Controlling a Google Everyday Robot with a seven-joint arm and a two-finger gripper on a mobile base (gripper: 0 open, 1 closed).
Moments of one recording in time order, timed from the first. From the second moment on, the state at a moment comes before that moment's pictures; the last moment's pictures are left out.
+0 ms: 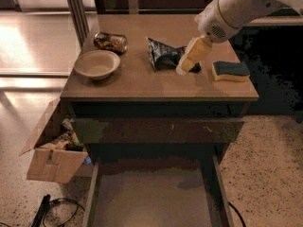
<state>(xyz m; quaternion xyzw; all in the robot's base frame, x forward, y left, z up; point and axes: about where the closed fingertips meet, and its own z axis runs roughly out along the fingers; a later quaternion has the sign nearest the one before) 0.644 -0.112 0.937 -0.57 0.75 0.05 0.34</state>
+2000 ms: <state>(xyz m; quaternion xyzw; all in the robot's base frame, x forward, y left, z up) 0.743 -0.080 0.852 -0.57 0.71 0.13 0.39</state>
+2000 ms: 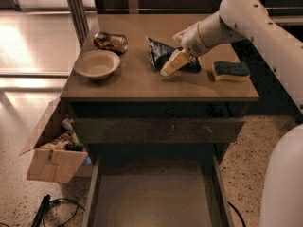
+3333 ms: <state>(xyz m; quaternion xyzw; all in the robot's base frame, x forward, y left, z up) 0.743 -0.080 0.852 -0.57 0.71 0.13 0.39</state>
